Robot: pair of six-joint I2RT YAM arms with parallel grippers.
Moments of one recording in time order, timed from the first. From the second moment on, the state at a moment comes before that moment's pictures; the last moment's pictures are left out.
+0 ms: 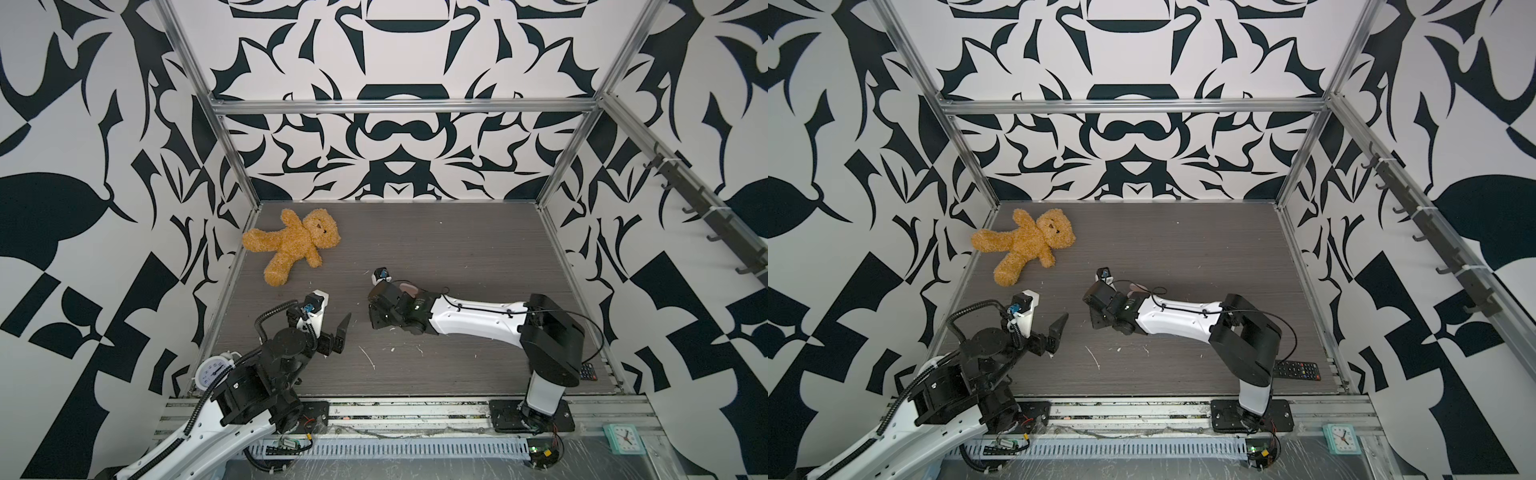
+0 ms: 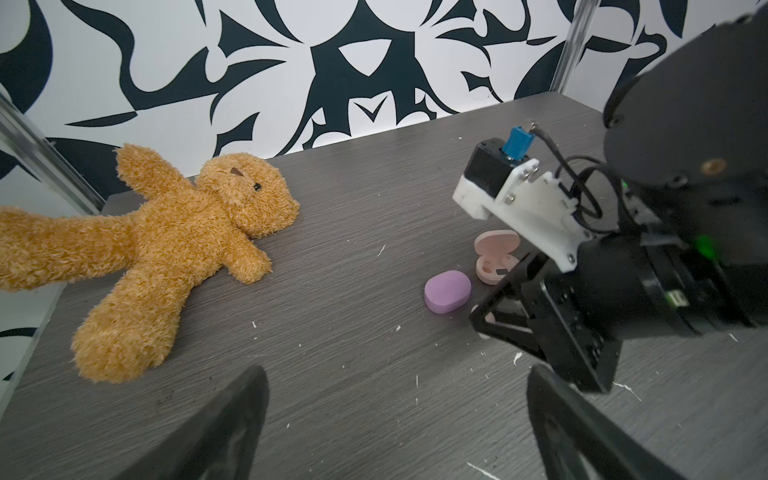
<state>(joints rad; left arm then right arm) -0.92 0.29 0.47 -0.52 -0.45 -0.13 1.05 1.78 1.19 -0.32 0.21 0.71</state>
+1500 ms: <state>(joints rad) -0.92 0.37 0.47 -0.52 -0.32 -0.12 0.94 1.76 1.09 -0.29 0.51 1.02</state>
